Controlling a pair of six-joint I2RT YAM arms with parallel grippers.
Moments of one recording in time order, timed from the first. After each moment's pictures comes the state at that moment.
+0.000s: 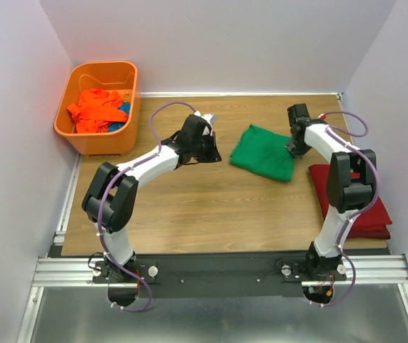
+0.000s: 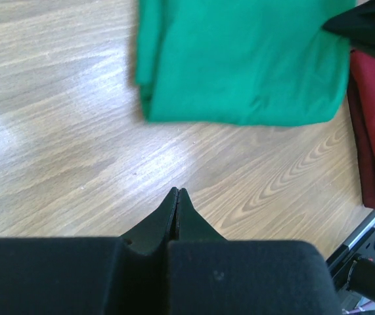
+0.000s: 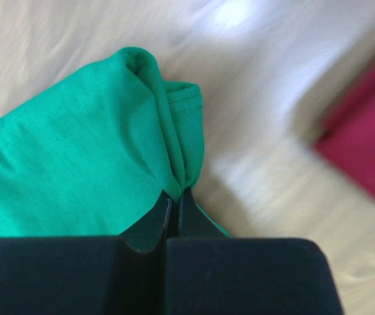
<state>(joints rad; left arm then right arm) -0.58 1.78 1.26 -0.17 0.26 -0.54 0.13 1.90 1.37 -0.66 0.39 0.96</state>
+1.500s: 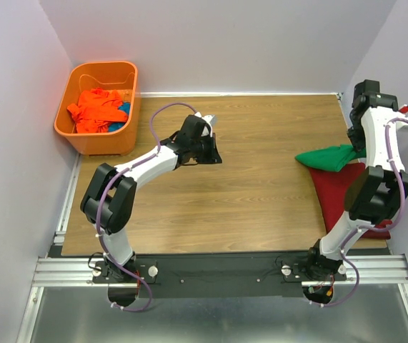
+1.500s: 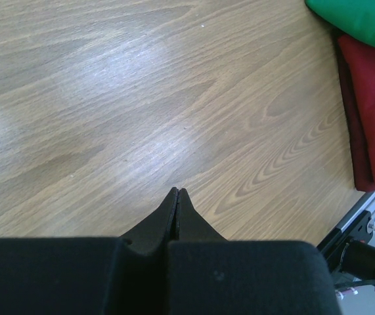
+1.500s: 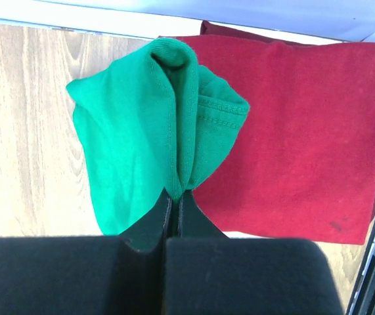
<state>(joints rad) -0.58 1.77 1.25 -0.19 0.30 -0.53 -0.25 1.79 1.80 -1.30 0.59 1.11</state>
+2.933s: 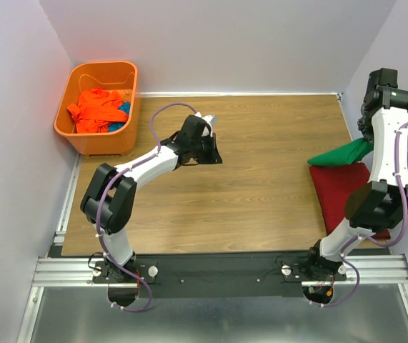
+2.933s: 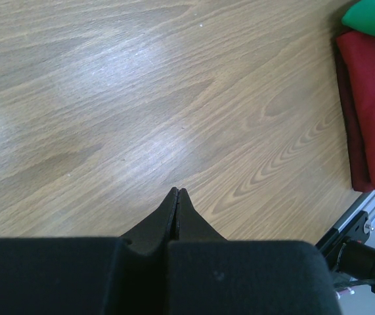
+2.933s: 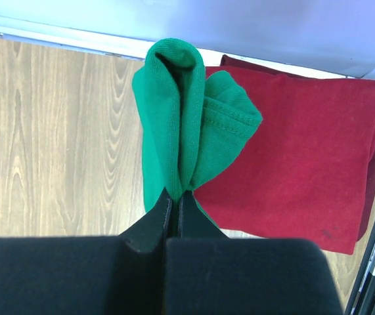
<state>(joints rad) -0.58 1.77 1.25 -0.19 0.30 -0.54 -0.26 1.71 1.91 -1.32 0.60 1.01</state>
